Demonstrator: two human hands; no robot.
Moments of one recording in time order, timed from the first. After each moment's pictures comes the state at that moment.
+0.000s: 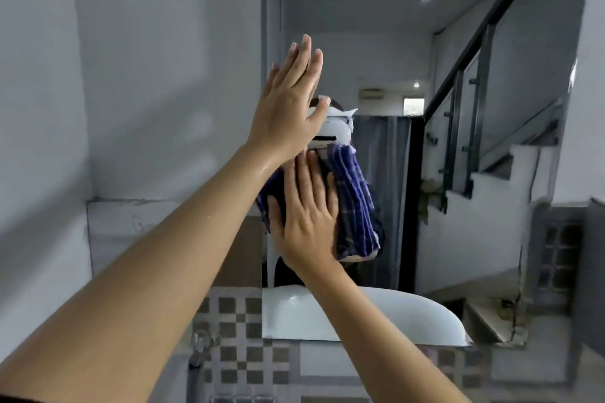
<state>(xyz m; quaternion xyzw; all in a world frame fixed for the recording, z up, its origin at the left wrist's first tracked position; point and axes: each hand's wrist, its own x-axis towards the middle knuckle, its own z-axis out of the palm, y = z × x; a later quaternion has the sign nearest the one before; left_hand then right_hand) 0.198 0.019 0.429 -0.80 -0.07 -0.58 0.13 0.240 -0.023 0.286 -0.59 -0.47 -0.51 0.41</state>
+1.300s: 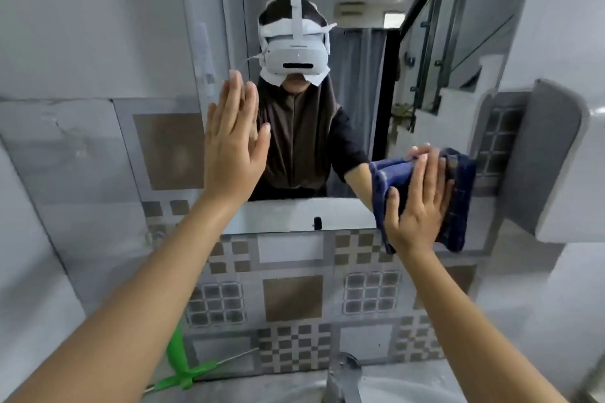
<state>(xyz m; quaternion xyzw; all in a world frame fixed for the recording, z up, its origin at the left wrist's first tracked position) 0.202 0.002 0.238 -0.79 -0.12 -0.60 0.05 0.395 -0.177 0.138 -0.71 -0.31 -0.46 0.43</state>
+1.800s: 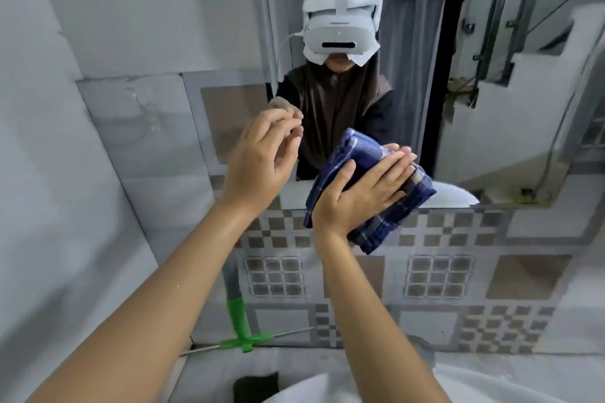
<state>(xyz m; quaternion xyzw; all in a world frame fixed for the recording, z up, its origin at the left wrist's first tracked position) 0.139 0.020 0.209 -0.84 -0.07 -0.54 0.06 0.237 -0.028 0.140 -0.63 -0.12 -0.35 0.68</state>
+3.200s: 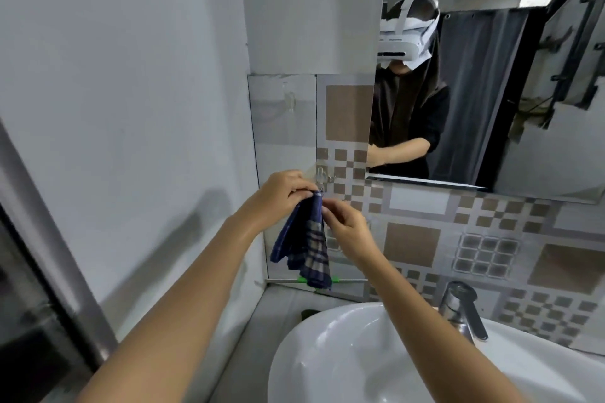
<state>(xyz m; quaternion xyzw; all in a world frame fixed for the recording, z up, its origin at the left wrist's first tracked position) -0.052 -0.026 0.175 -0.91 -0.21 -0.32 -0.15 0.083 -0.109 0.112 -0.56 -0.56 0.20 0.57</state>
